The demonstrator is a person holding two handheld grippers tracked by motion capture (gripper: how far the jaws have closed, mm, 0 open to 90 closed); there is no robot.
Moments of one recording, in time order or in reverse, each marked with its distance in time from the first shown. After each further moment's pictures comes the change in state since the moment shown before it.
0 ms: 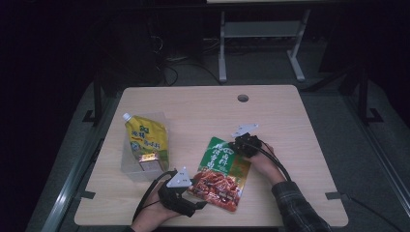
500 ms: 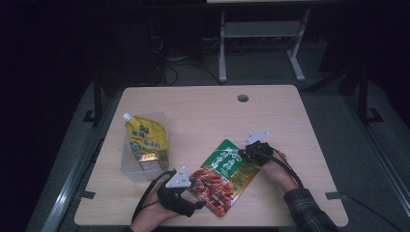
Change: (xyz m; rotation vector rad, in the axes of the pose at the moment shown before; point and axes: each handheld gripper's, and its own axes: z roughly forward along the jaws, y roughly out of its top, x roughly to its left) left arm -0.002 0.000 -0.002 -0.015 0.006 0.004; right arm 0.005 -0.026 -0.031 0.051 -0.009 -0.038
